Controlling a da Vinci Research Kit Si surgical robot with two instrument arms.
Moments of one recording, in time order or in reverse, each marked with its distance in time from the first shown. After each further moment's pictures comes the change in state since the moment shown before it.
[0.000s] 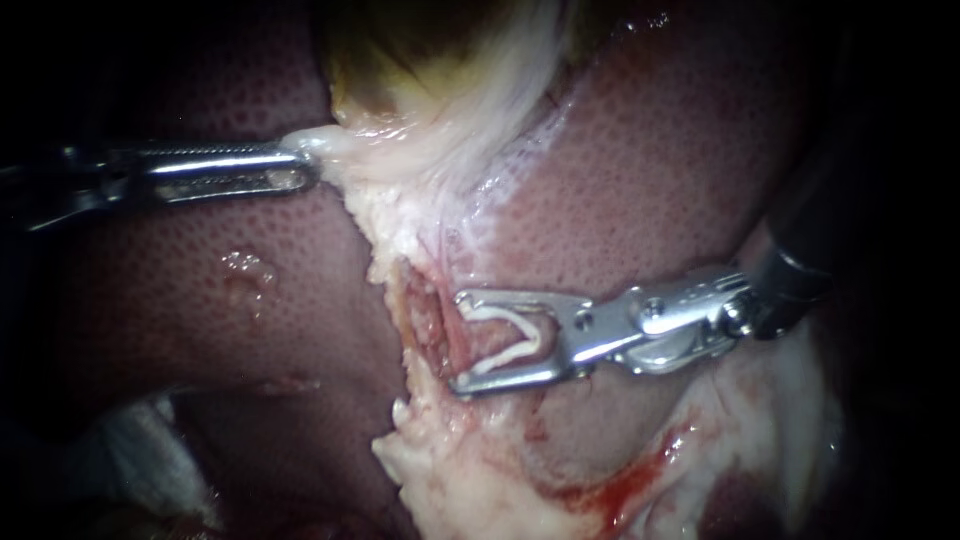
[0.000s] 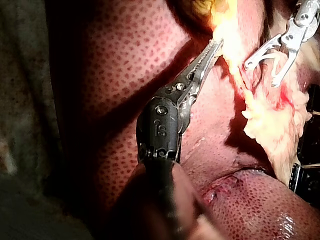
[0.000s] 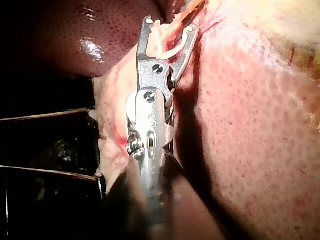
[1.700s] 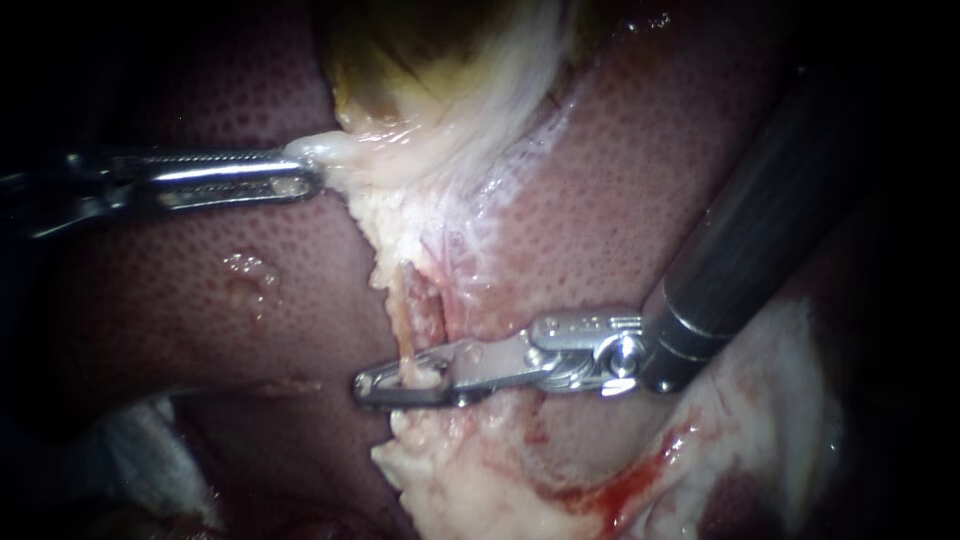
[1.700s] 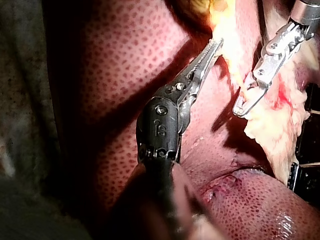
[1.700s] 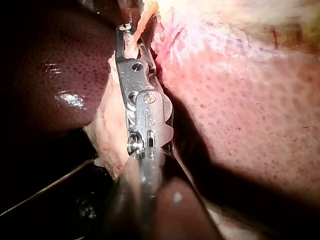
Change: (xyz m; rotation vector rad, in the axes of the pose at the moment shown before) right arm -0.003 0.001 0.006 0.125 -0.090 0.217; left arm 0.000 0.000 0.000 0.000 0.001 0.003
